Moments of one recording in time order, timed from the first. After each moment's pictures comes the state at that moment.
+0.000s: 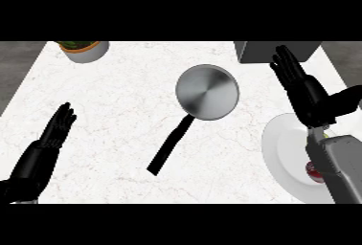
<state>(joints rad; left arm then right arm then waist) 0.08 0.50 -0.19 -1.66 0.25 0.14 -0.17 -0.41 -0.40 0.16 -1.39 -0.36 -0.06 -0.01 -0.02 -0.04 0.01</state>
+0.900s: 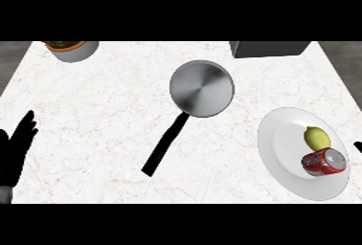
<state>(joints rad) 0.02 0.58 -0.07 -1.42 0.20 0.28 0.18 0.05 -0.56 -0.25 -1.44 -0.47 0.10 -0.41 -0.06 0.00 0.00</state>
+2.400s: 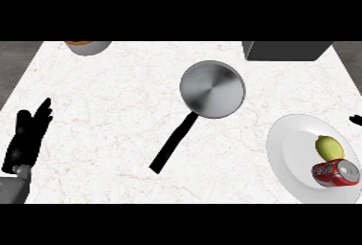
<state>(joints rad) -0.13 0.51 -0.07 -1.26 0.12 0.22 0.19 0.15 -1.04 0.04 -1.89 0.12 0.30 0.37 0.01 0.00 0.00</state>
